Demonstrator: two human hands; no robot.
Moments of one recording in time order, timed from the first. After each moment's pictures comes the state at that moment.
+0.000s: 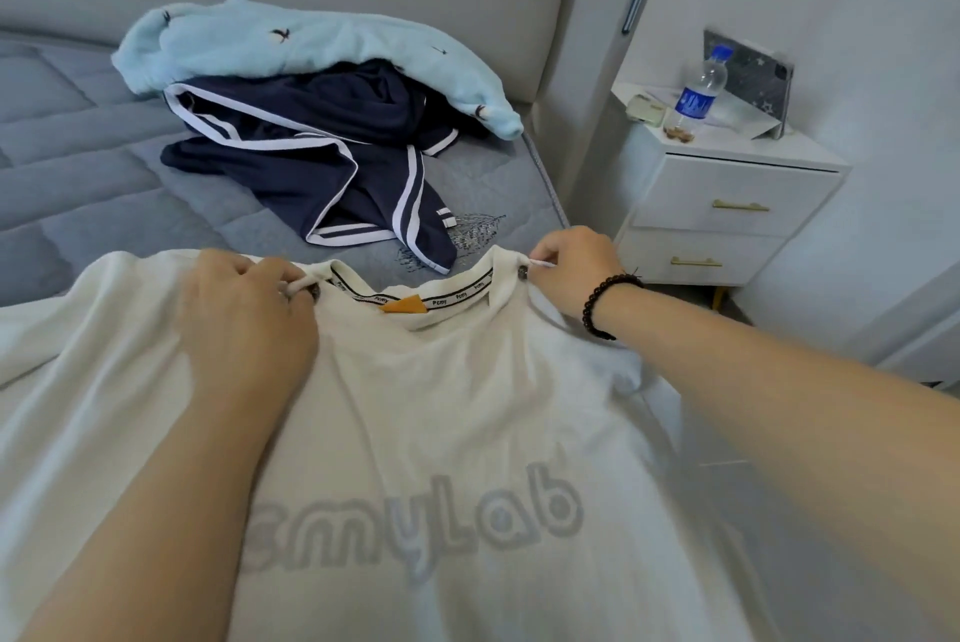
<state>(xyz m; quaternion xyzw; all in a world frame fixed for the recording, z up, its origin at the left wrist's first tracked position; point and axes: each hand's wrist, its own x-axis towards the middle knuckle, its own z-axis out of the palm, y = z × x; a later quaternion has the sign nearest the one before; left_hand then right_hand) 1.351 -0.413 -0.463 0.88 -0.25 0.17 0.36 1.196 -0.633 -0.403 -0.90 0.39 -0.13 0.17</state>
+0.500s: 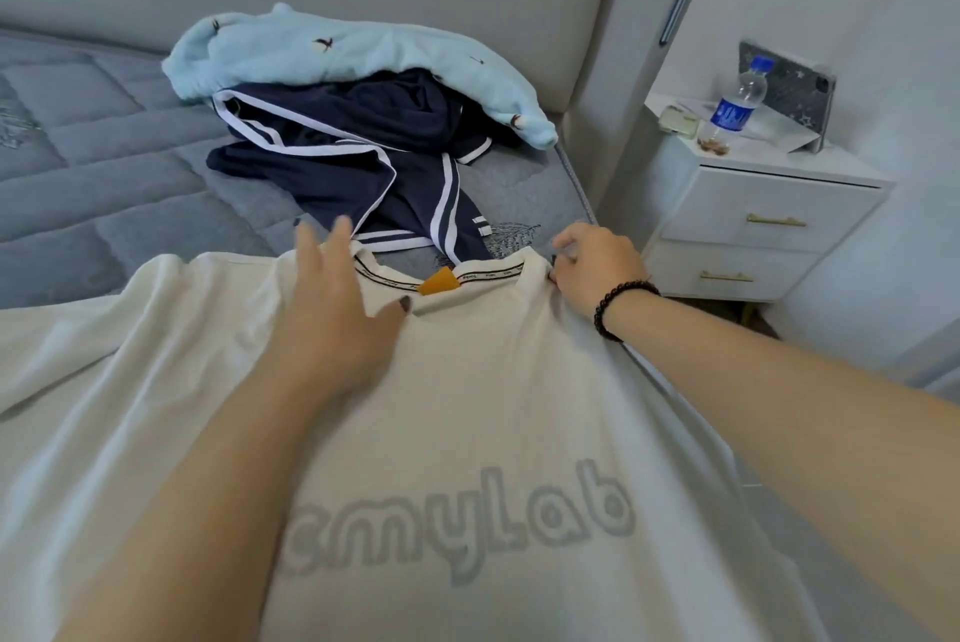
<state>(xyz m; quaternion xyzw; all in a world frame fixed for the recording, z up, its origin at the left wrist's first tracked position) 1.338 -0.418 -0.433 0.88 -0.30 -0.09 0.37 1.221 -0.632 -0.413 -0.87 0.43 -0.17 0.17</state>
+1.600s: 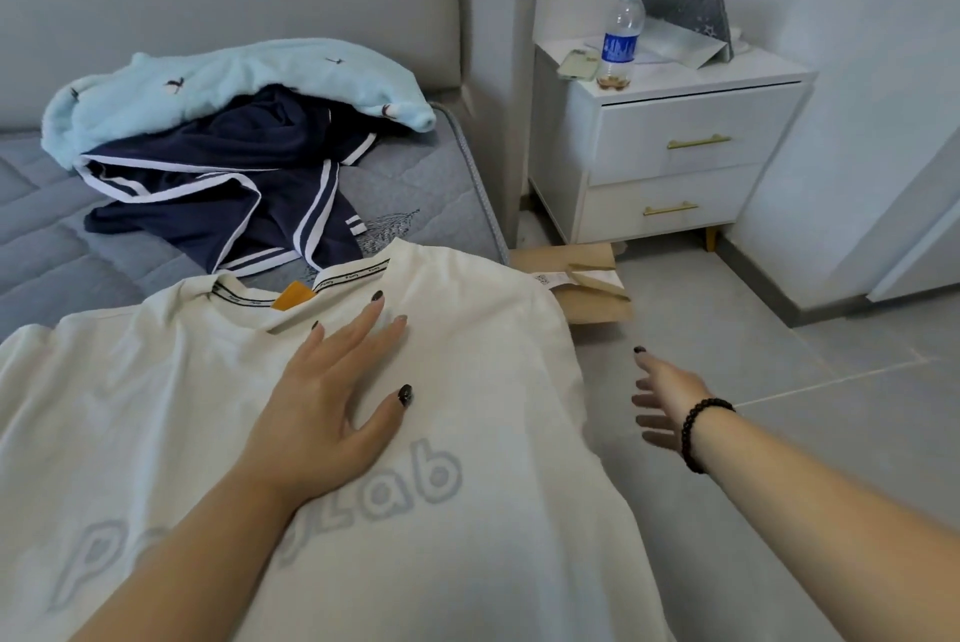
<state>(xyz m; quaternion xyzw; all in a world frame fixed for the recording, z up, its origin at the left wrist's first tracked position) 1.243 -0.447 -0.470 0.73 -0.60 0.01 0.33 0.998 -0.685 -0.522 -0.43 0.67 -0.13 0.59</state>
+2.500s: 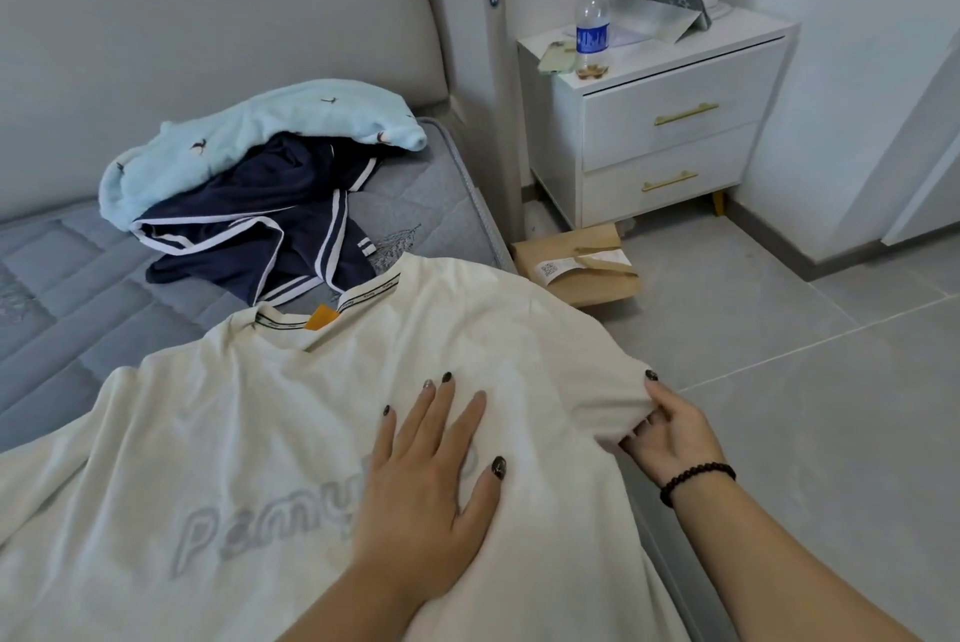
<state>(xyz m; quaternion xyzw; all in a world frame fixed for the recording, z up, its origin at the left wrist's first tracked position) 1.141 -0.419 -0.467 0.81 -0.57 -0.02 0.11 0.976 -0.617 -0.530 -0.06 0.41 -0.38 0.83</state>
